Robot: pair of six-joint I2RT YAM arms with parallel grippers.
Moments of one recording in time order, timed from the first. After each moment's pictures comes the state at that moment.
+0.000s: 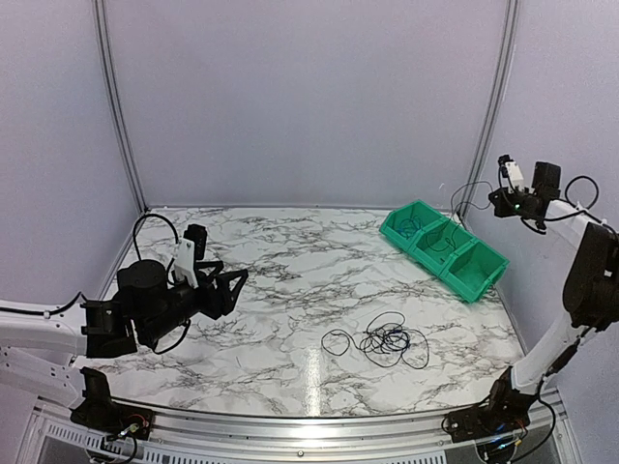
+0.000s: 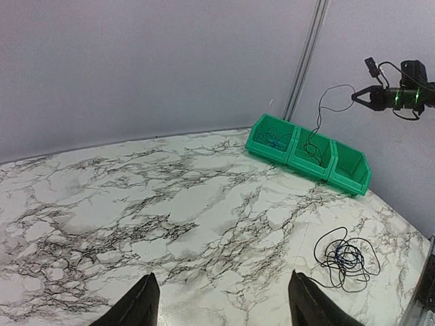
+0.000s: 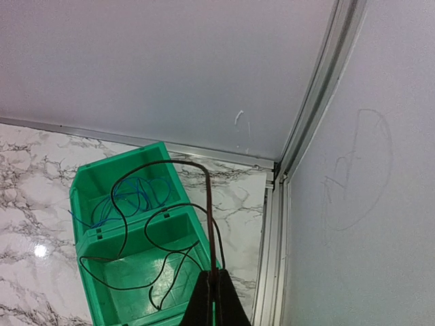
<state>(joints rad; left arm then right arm) -1.06 1.03 0.51 0.34 -0.45 -0.30 -0.34 1.59 1.29 -0.17 -0.45 -0.29</state>
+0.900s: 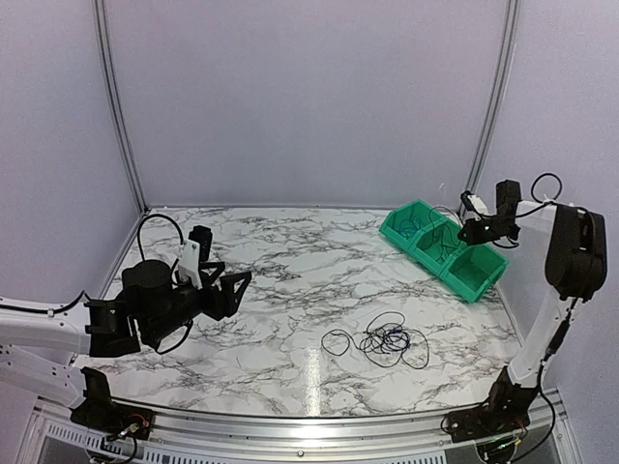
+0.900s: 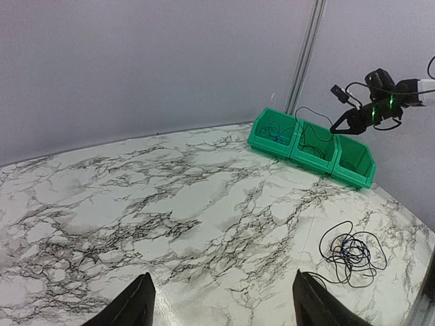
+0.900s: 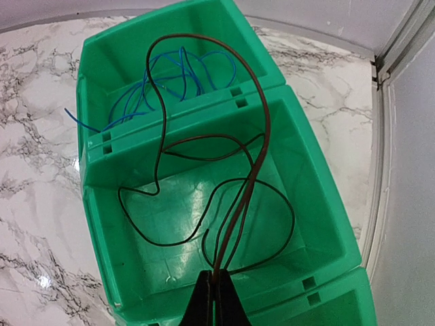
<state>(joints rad) -1.06 1.06 0.51 0.34 -0.45 -0.28 -0.22 1.85 1.37 -0.42 -0.42 -0.35</state>
